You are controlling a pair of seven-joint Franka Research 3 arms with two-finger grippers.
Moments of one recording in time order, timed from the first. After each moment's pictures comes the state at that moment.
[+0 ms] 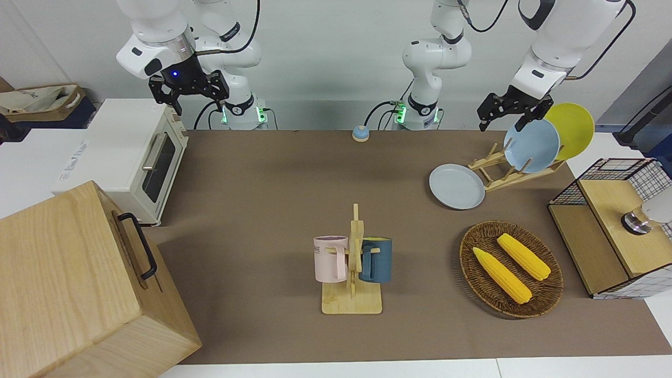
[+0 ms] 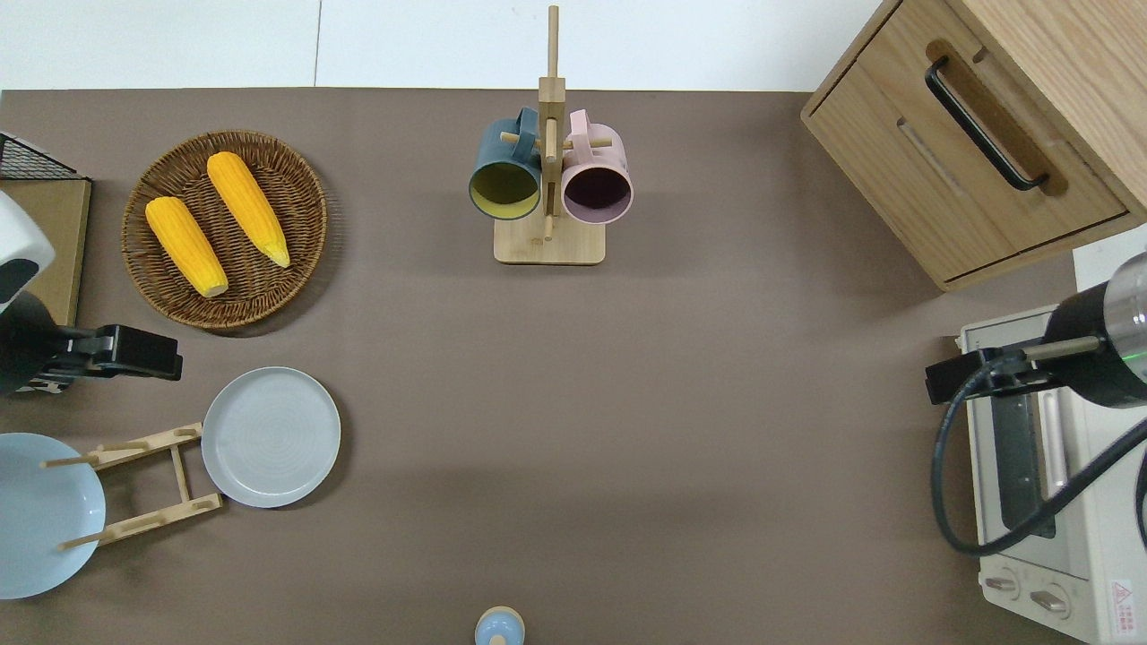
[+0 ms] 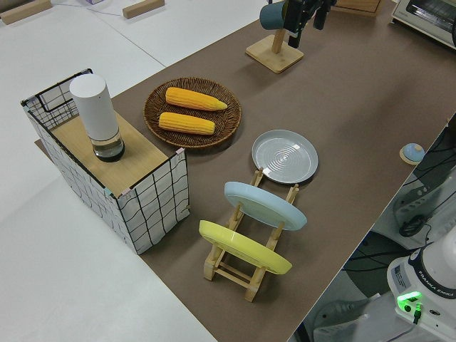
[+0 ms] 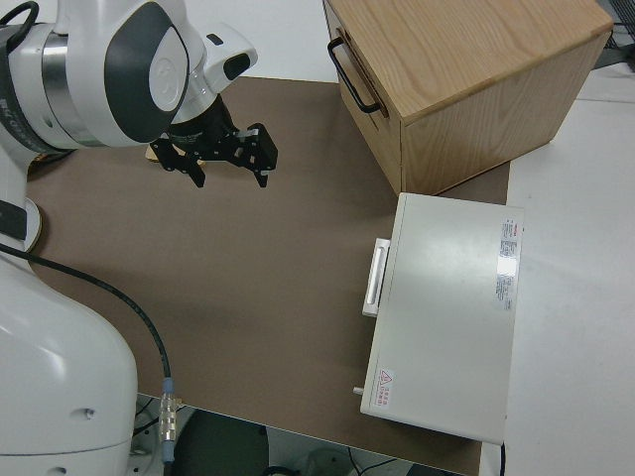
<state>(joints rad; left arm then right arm) 0.03 -0.04 -0.06 -1.59 -0.04 1.49 0.00 -0.03 -0.02 0.14 -1.48 0.00 1.33 0.02</state>
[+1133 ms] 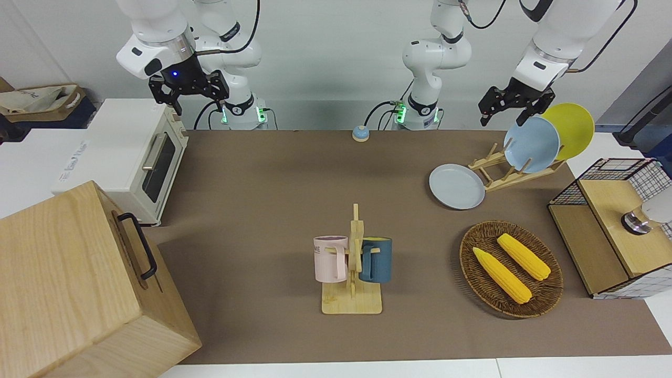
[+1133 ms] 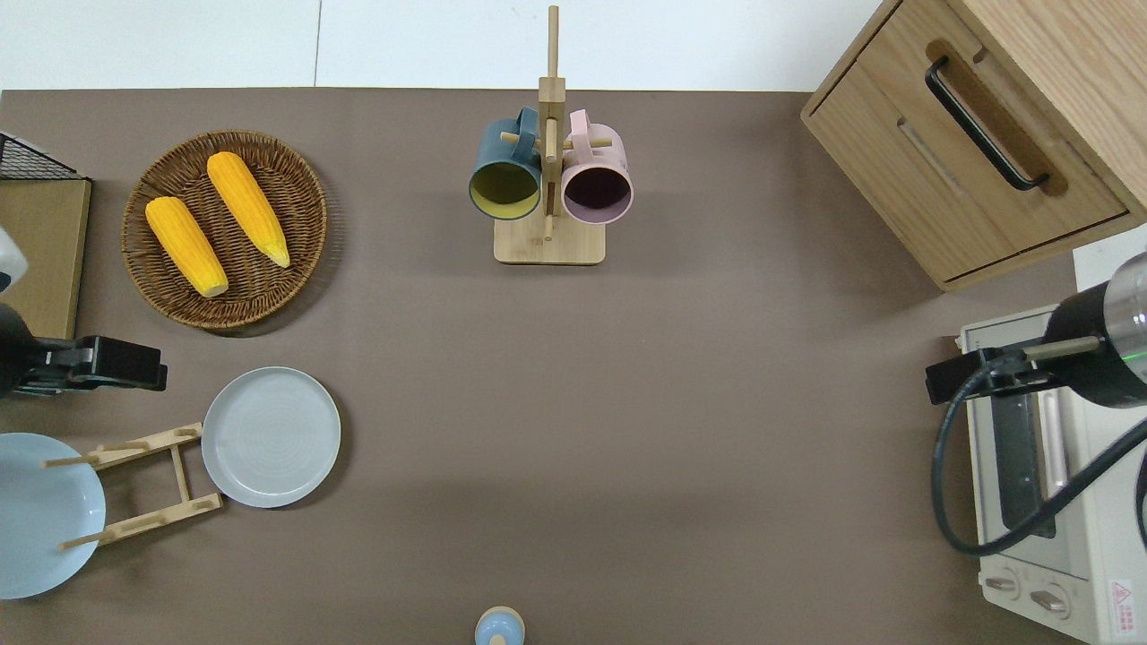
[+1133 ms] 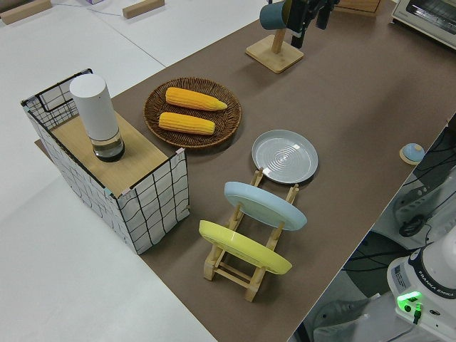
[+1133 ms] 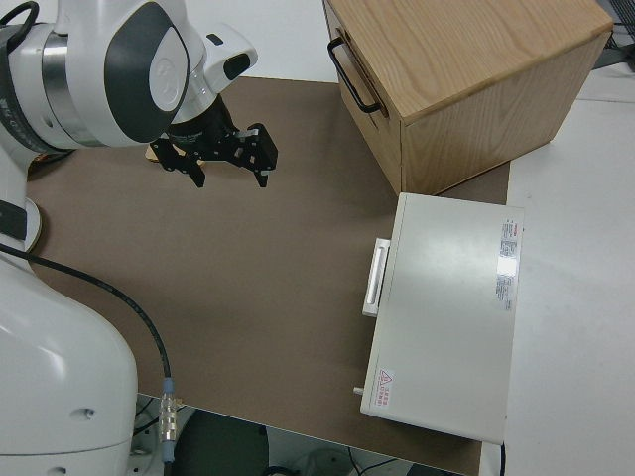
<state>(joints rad) 0.04 -0.07 -0.05 -1.61 -0.04 1.47 0.00 -0.03 -0.02 0.14 -1.48 0.00 1.33 0.02</state>
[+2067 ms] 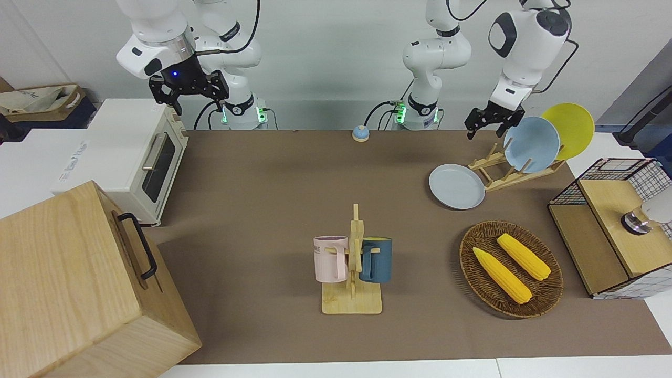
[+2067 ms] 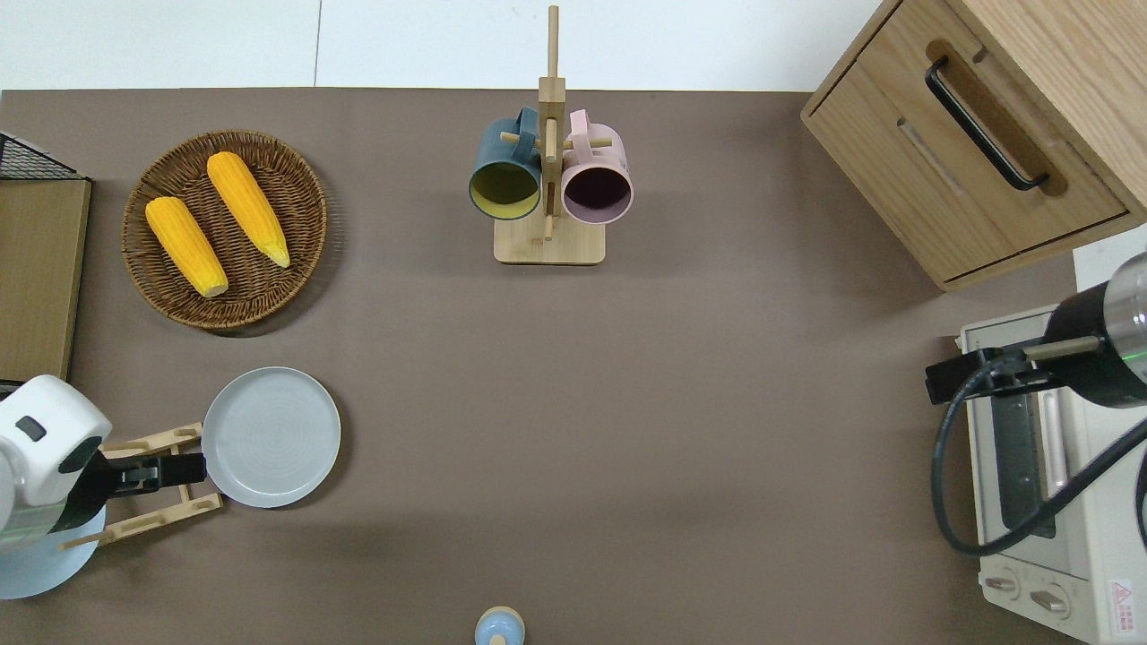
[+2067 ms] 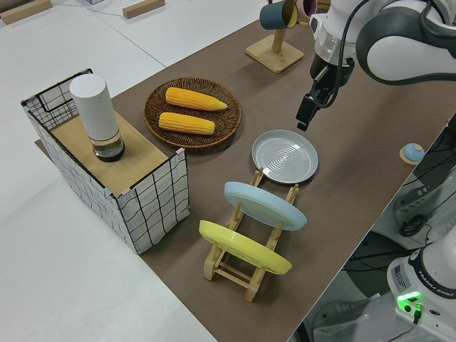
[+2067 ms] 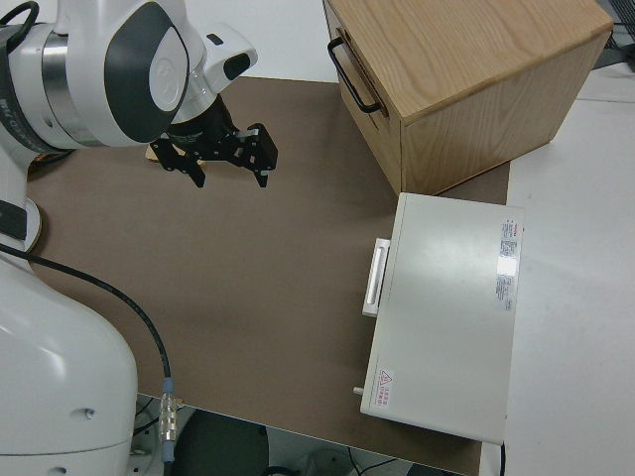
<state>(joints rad) 0.09 -0.39 -0.01 -2.32 -0.03 1.93 0.00 -0.03 -0.02 0.14 -1.48 0.00 1.33 0.02</state>
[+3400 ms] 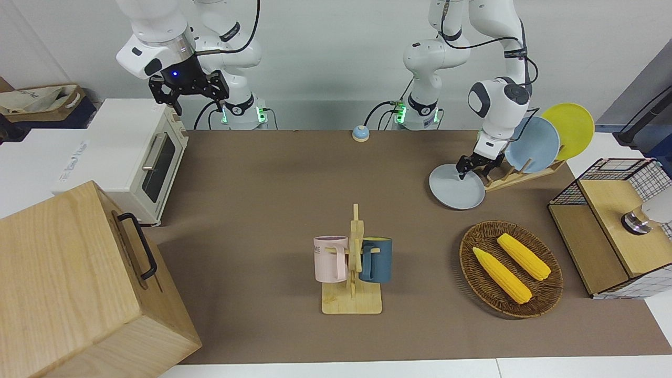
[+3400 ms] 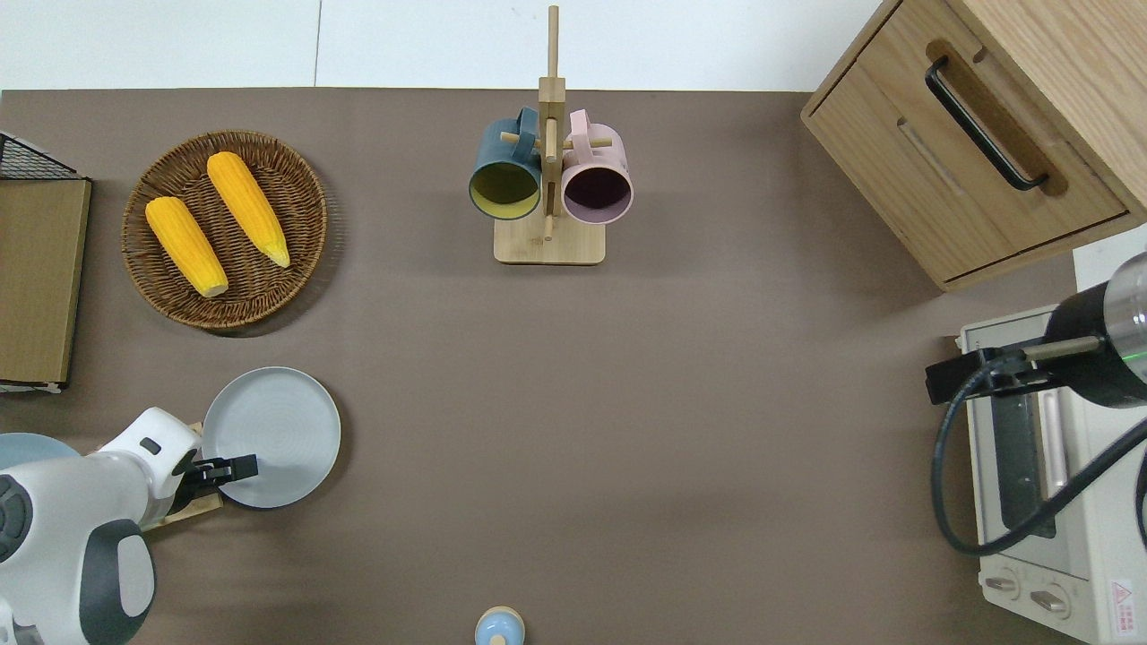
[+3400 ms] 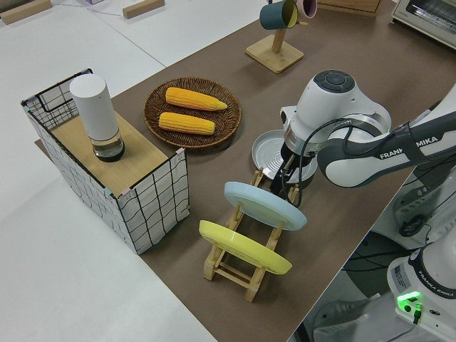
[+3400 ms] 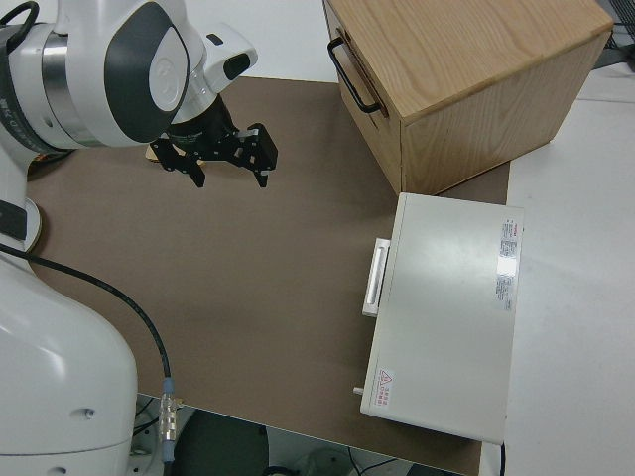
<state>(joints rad) 0.18 -0.16 -0.01 -2.66 -0.02 2.55 0.05 -0.03 -0.02 0.14 -1.48 0.00 1.33 0.02</state>
